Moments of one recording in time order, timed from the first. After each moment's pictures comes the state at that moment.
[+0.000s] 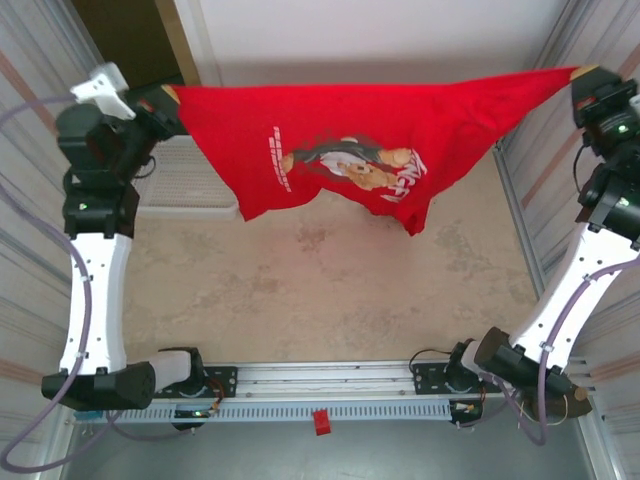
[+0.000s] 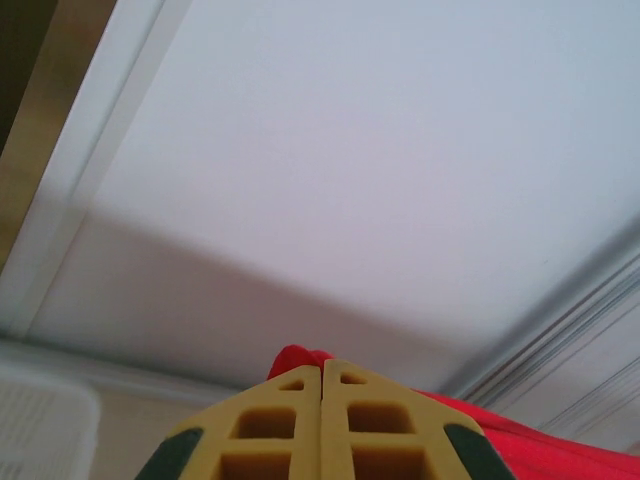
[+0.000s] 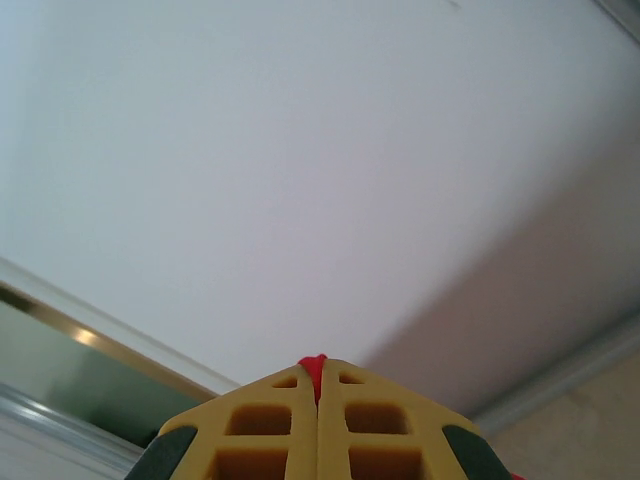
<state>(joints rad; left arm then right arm) 0.02 1.20 1.64 -0.33 0.30 -0.63 -0.58 1.28 1.97 -0.52 -0.68 1.05</state>
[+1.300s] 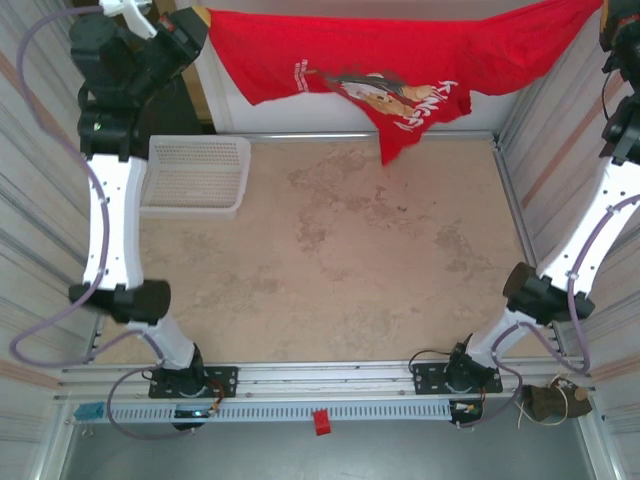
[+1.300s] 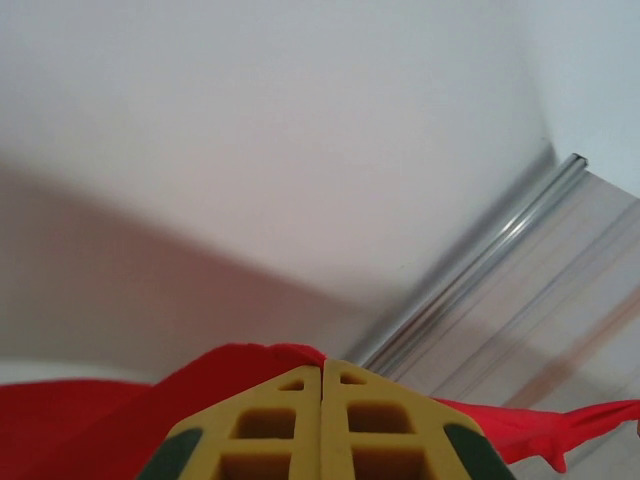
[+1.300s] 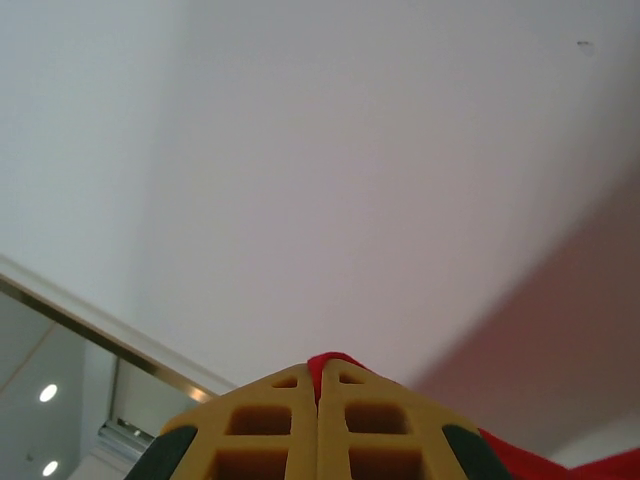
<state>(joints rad) -0.09 1.64 2.25 -0.41 0.45 -0.77 -0.54 1.71 2.50 -0.44 -0.69 1.35</state>
